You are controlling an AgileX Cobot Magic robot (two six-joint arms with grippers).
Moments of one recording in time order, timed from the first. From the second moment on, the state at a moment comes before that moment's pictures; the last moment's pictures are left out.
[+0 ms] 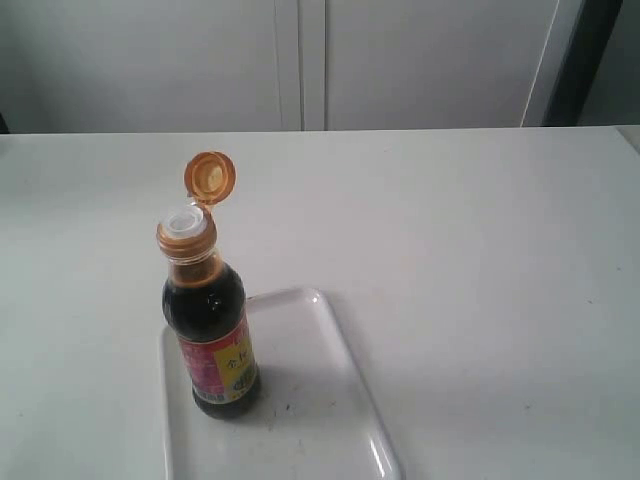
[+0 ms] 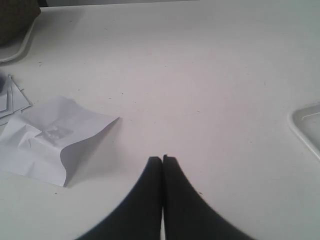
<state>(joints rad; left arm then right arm) 0.00 0.01 0.02 -0.08 0.40 0.10 0.03 0.44 -0.49 0.00 0.35 -0.14</state>
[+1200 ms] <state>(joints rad) 0.00 0.01 0.02 -0.08 0.40 0.10 0.03 0.32 -0.39 0.00 0.34 -0.11</state>
